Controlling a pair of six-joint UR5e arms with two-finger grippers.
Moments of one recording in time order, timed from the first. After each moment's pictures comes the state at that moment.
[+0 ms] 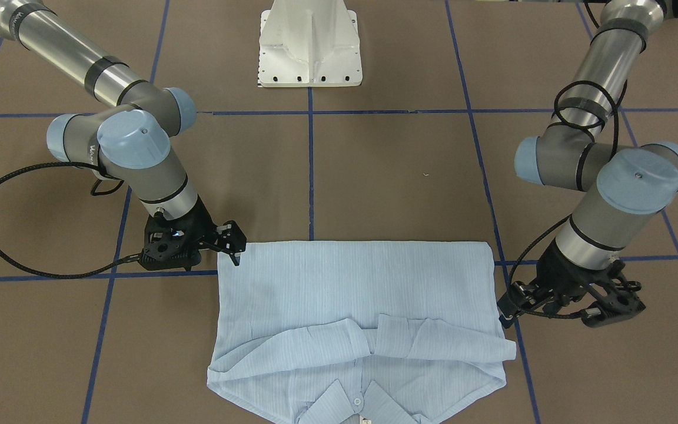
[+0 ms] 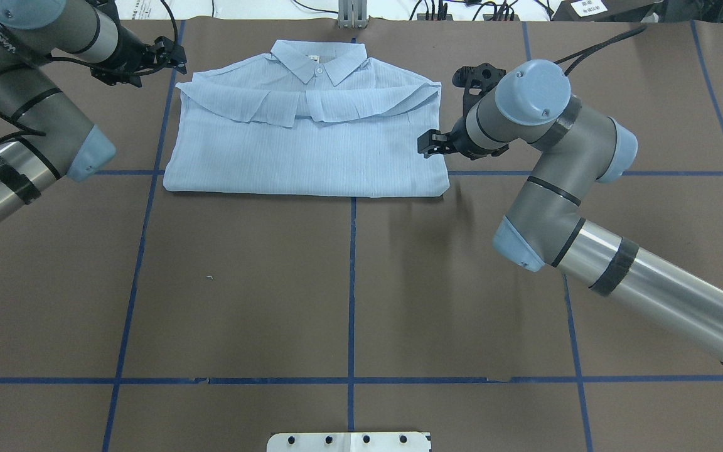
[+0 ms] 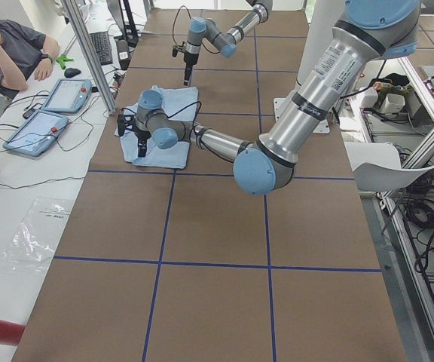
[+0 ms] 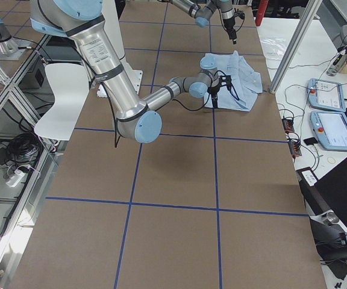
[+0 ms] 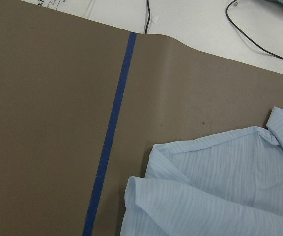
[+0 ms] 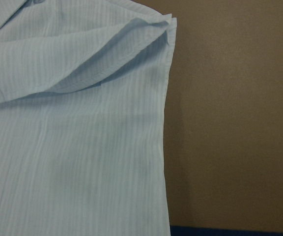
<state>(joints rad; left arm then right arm) -1.01 -2.18 -1.23 -2.22 -2.00 -1.16 0.73 -0.98 1.44 -1.11 1.89 1.10</state>
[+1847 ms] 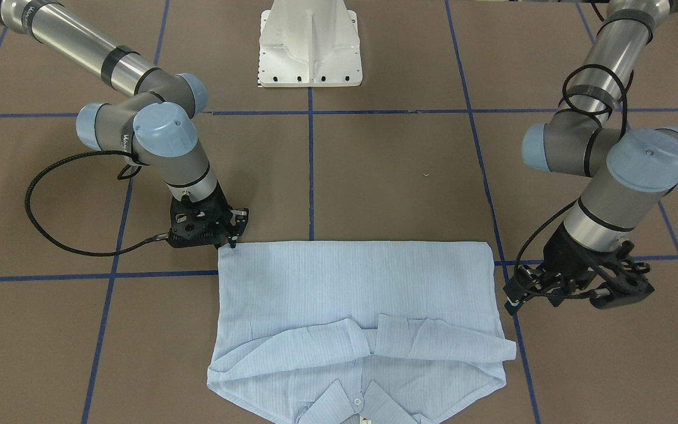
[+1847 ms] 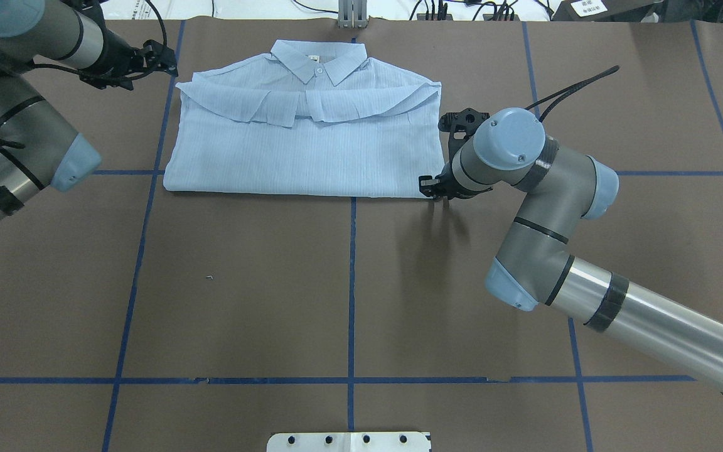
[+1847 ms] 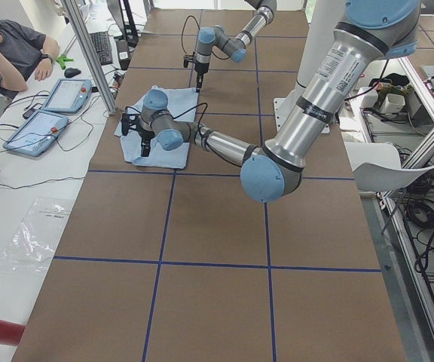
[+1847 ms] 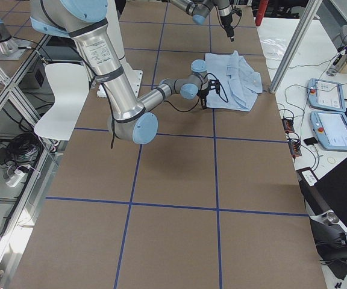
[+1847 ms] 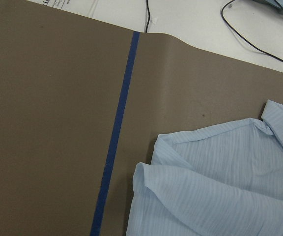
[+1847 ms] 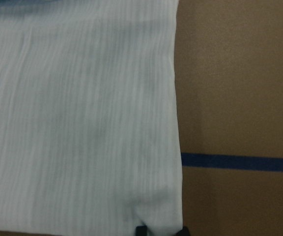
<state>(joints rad) -1.01 -2.13 -1.31 -2.22 -2.00 -1.16 0.65 -1.01 1.47 -1.18 1.86 1.10</state>
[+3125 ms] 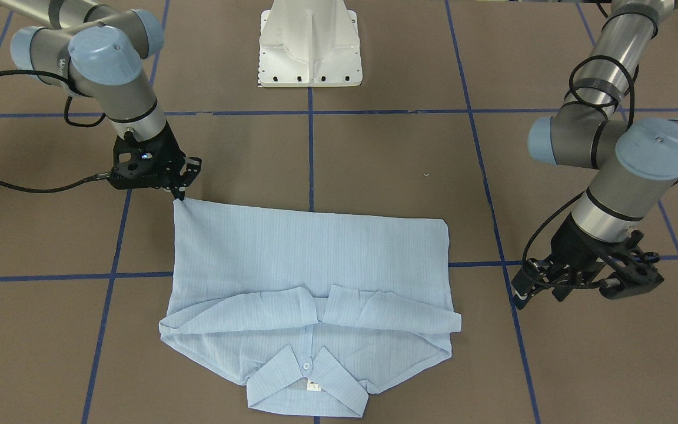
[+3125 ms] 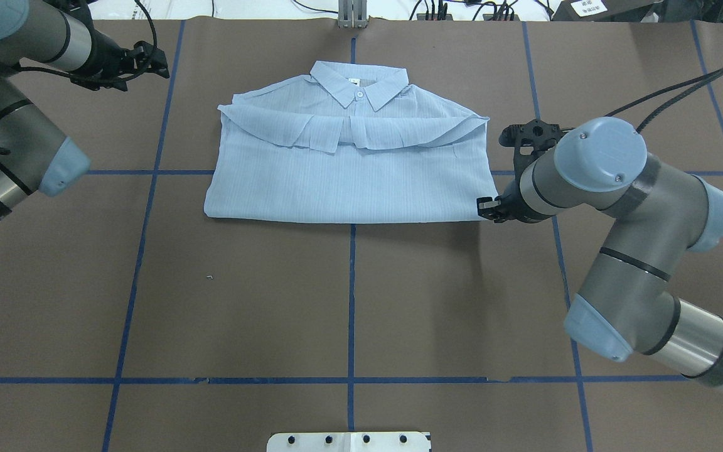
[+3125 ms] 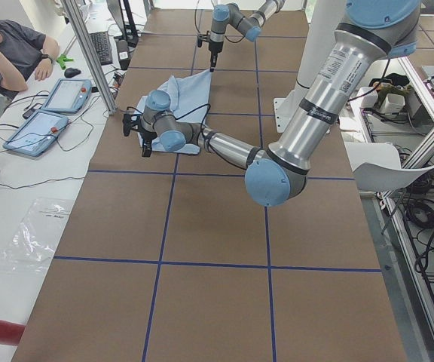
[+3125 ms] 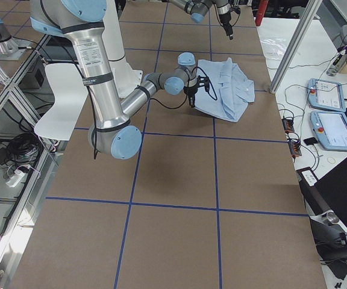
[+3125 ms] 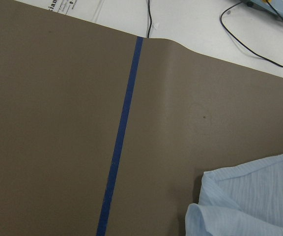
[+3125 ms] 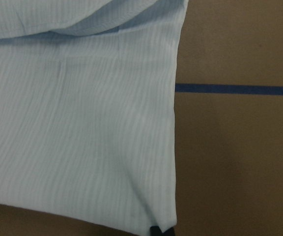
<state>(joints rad) -1.02 -2.09 -1.36 -2.22 -2.00 -1.17 0.65 -1.29 1.90 -1.41 1.87 1.08</state>
